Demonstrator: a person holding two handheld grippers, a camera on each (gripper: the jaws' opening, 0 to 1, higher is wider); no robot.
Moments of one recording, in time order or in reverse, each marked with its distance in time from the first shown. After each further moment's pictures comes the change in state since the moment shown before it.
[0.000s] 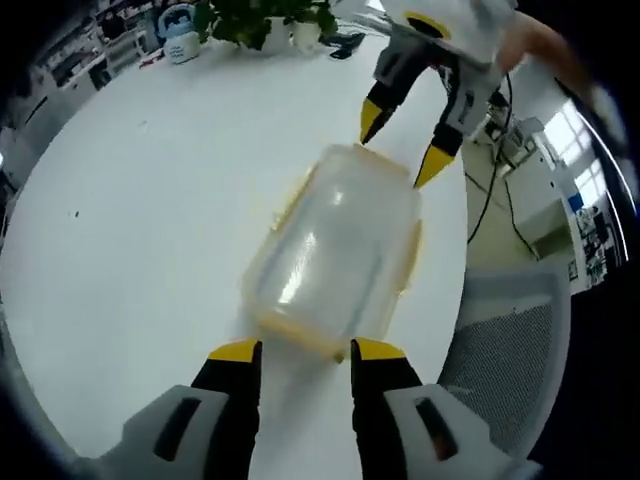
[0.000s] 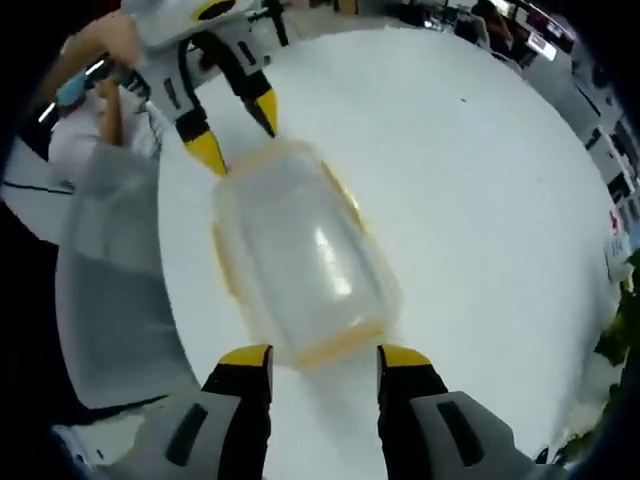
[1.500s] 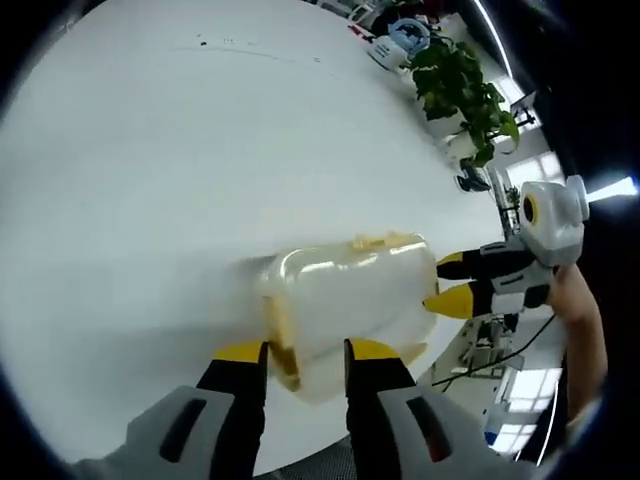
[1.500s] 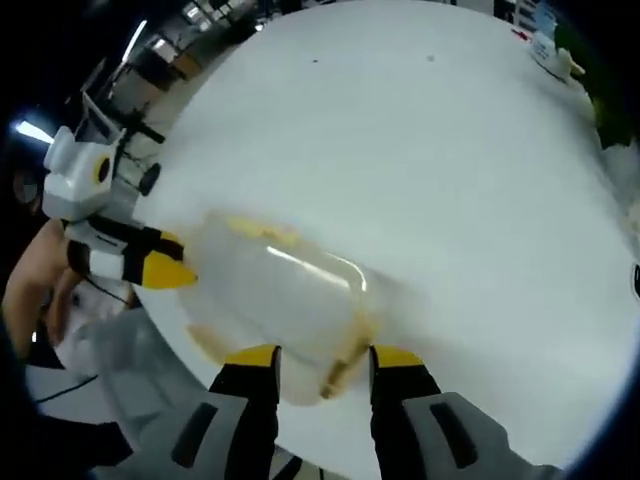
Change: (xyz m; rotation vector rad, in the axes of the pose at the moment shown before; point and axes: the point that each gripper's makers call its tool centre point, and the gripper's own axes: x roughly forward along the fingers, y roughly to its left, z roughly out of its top) left arm 0.016 -0.007 -0.001 -0.882 -0.150 -0.096; right arm 0.010 -0.007 0.006 0.654 -0.089 0.036
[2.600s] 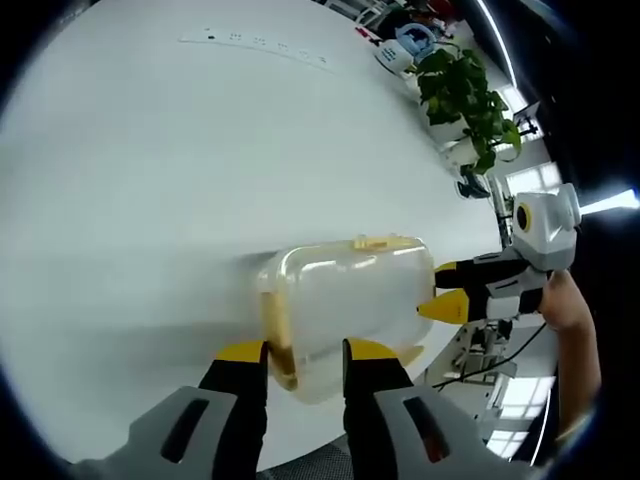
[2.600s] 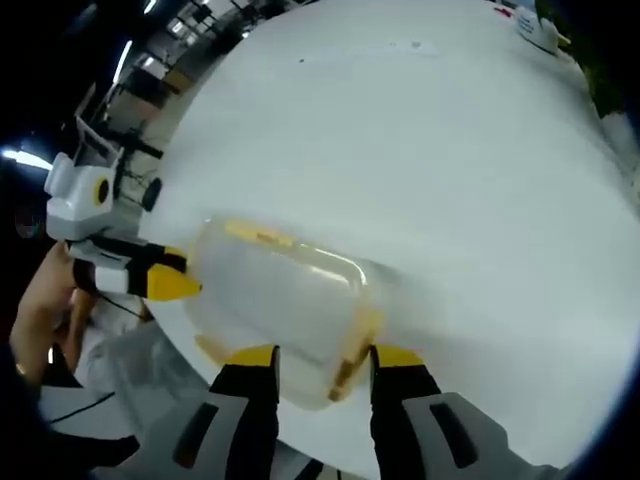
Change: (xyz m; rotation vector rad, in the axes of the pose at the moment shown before) left arm 0.000 -0.005 -0.005 -0.025 0.007 -0.012; right arm 0.005 0.002 -0.003 0.084 -0.001 0.053
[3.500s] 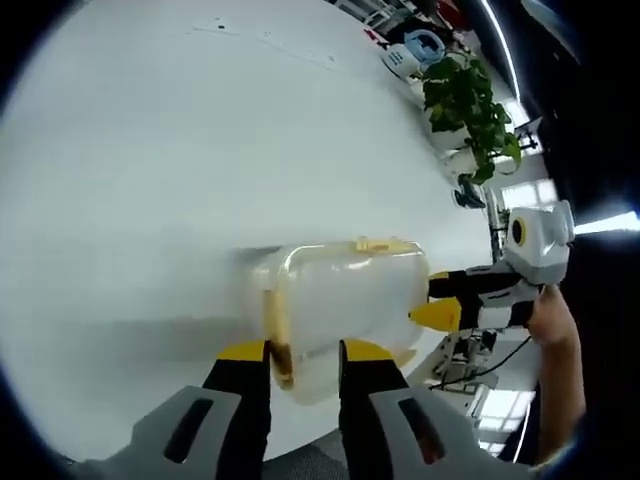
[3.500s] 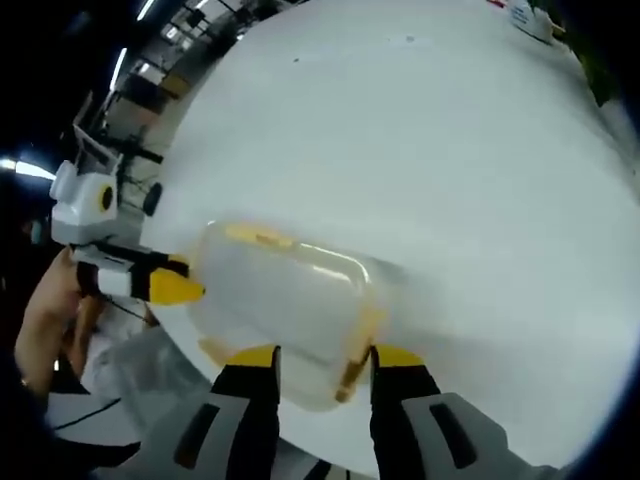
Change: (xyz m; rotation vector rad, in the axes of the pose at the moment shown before) left arm 0.005 0.000 -0.006 -0.104 0.009 -0.068; right arm 0.002 0.005 -0.001 0.034 0.004 0.010
